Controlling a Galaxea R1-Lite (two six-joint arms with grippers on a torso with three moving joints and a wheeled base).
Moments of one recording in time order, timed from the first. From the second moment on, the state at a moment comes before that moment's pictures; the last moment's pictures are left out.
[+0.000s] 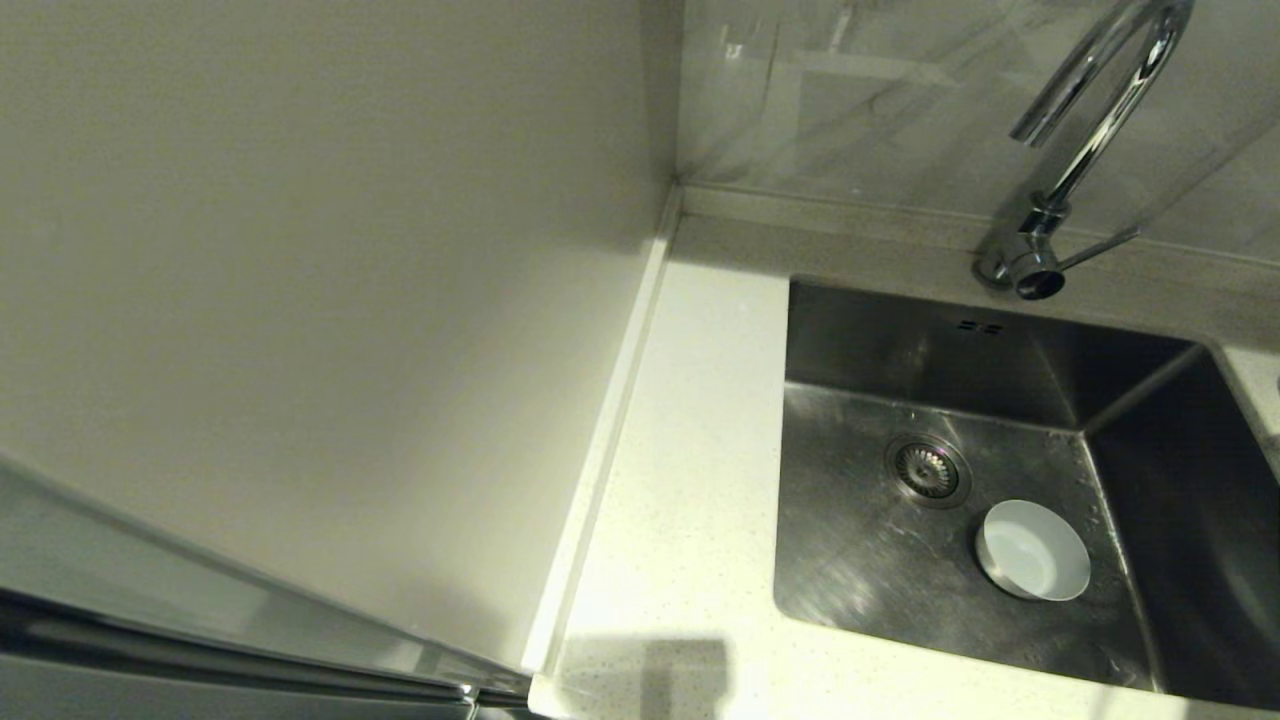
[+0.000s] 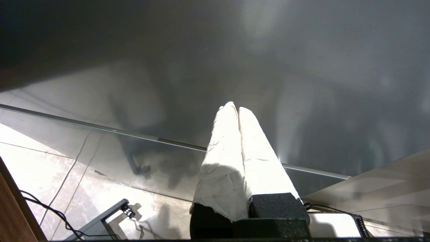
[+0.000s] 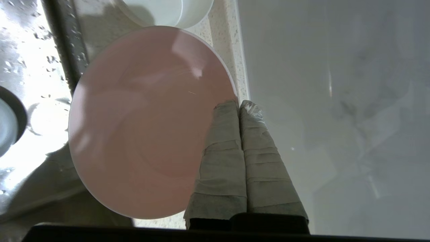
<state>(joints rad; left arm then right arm) 0.00 0.00 0.00 0.00 0.02 -0.02 -0.91 1.48 -1.15 0.14 0.02 -0.42</state>
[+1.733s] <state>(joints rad) 0.00 0.00 0.00 0.00 0.02 -0.02 -0.70 1.66 -1.23 -0.06 0.05 -0.42</state>
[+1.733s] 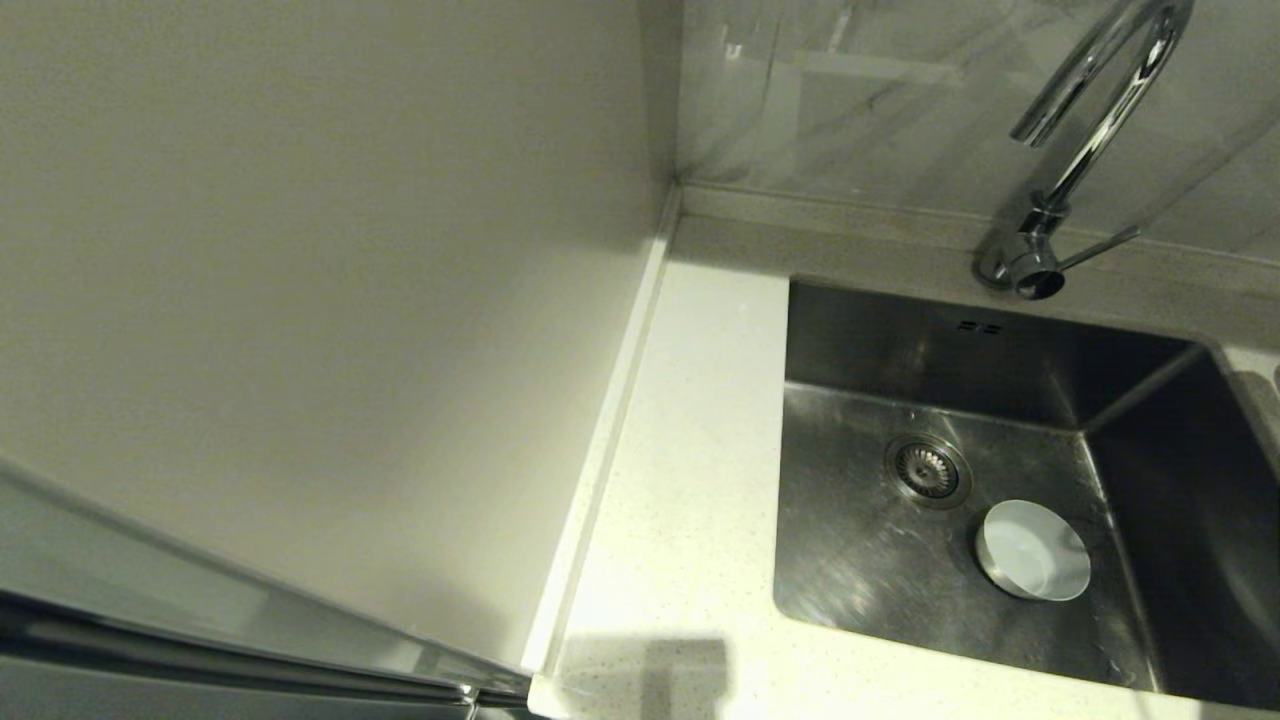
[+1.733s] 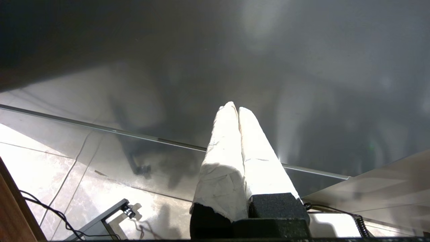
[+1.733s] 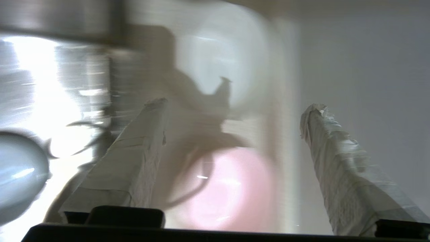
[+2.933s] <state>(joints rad) 0.00 0.00 0.00 0.00 0.01 -0.02 -0.03 1.84 -1.22 0.47 -0.39 0.14</state>
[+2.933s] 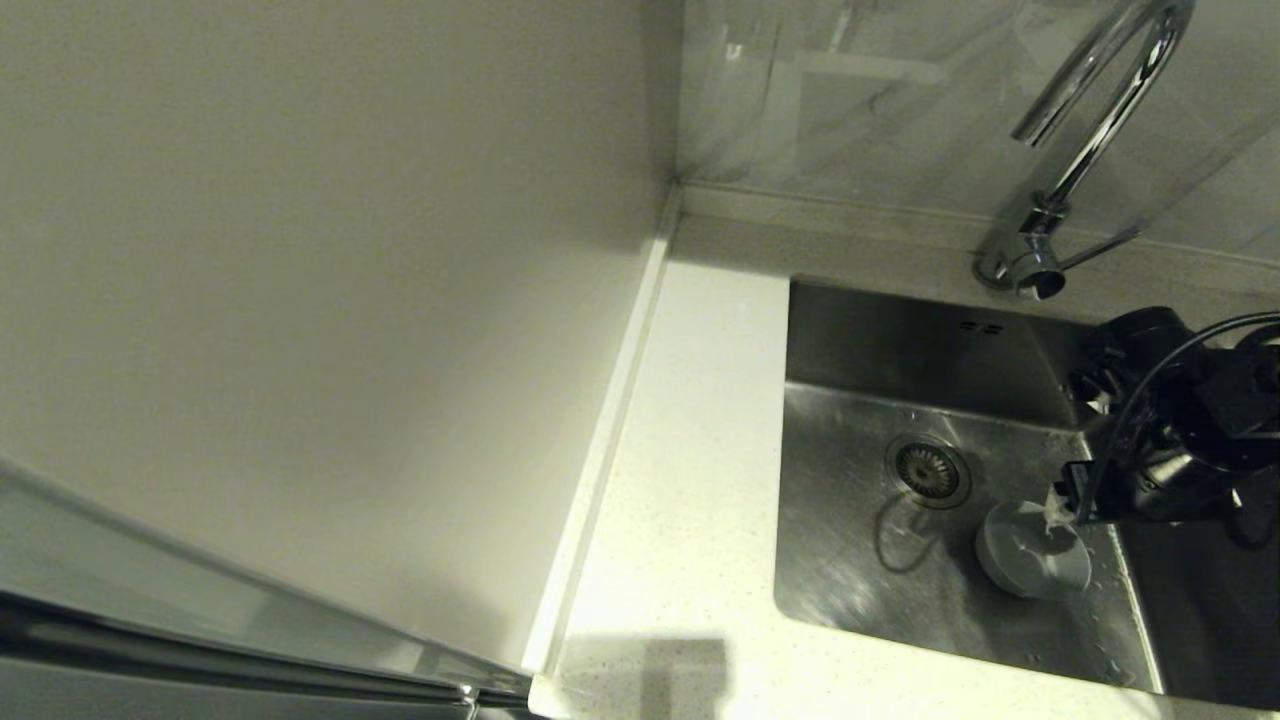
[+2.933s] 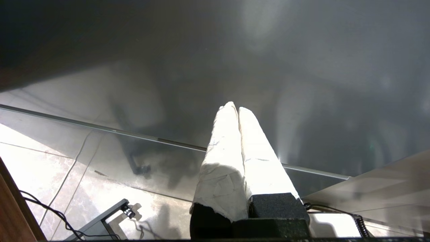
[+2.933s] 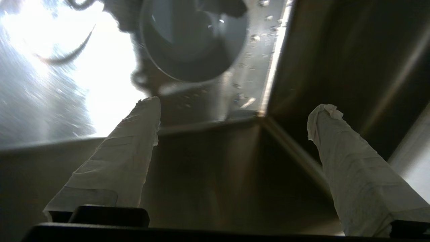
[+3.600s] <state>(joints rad) 0.00 0.00 0.00 0.00 0.01 -0.02 0.07 2.14 -1.36 0.34 -0.39 0.30</state>
